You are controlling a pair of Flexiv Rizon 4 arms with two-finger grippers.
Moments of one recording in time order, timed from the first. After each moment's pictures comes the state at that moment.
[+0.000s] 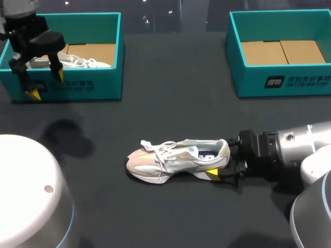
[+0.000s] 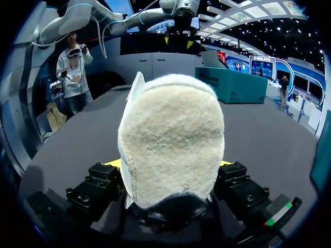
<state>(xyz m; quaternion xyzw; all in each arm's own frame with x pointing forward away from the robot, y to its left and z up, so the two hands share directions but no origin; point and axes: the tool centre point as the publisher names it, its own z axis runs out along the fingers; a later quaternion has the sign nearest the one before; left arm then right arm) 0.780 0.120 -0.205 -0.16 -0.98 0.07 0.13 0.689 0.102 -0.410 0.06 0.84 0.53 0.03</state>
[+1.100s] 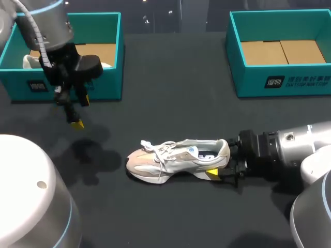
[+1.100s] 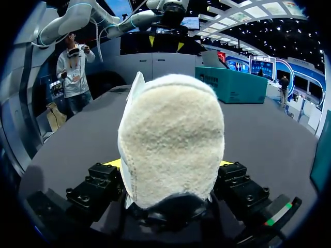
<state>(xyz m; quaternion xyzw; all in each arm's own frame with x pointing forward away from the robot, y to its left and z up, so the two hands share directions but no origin) 0.715 0.033 -0.236 0.04 -0.99 0.06 0.11 0.689 0.102 -0.410 0.06 0.84 0.53 0.03</state>
